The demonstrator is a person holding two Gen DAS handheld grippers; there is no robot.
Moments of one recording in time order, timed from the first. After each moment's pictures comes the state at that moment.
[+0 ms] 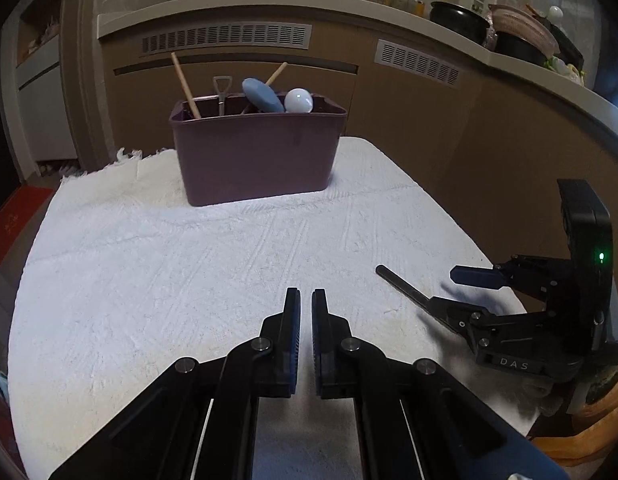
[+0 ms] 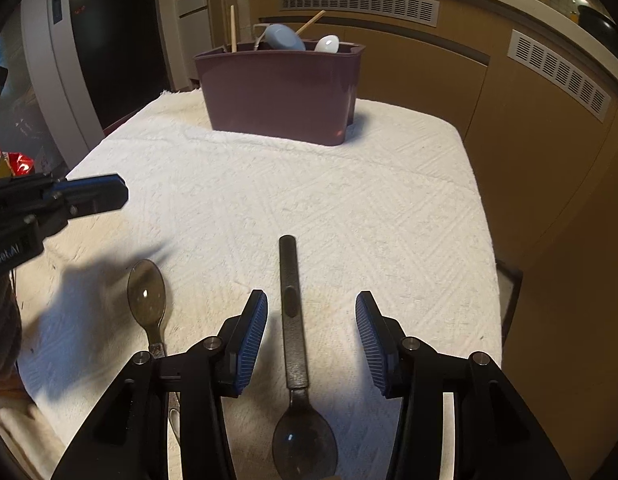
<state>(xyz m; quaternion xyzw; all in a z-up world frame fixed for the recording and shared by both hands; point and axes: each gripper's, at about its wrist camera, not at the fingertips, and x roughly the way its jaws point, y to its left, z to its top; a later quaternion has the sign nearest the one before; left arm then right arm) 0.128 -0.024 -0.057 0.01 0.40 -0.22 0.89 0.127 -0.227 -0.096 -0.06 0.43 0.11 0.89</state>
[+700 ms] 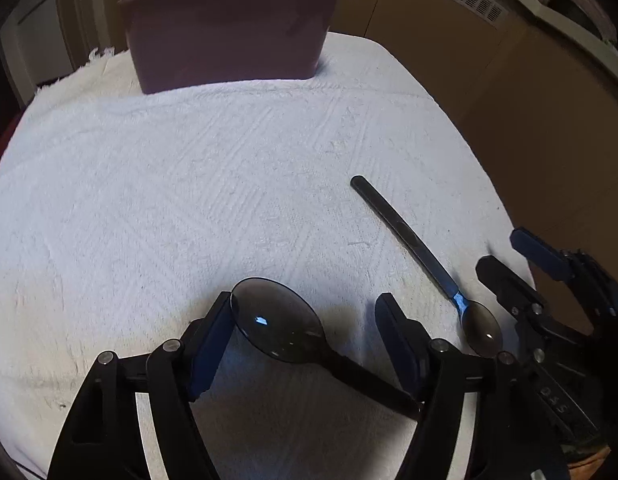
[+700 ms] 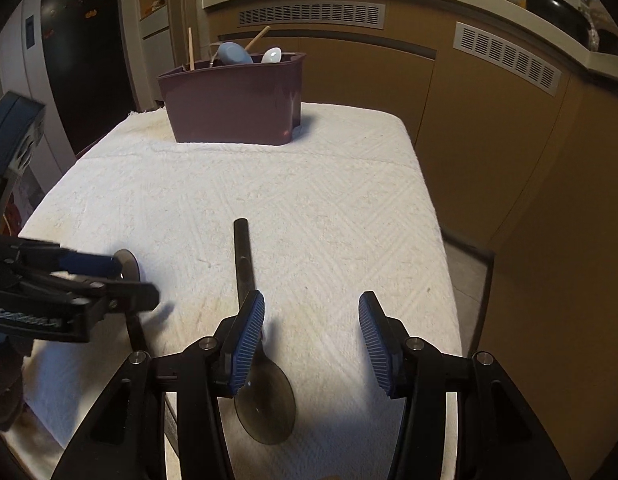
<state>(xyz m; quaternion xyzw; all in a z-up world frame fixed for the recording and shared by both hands) 0.145 -0.094 -0.109 0.02 0.54 -0.18 0.82 0.087 -0.257 -0.091 -0.04 0.40 0.04 0.92</state>
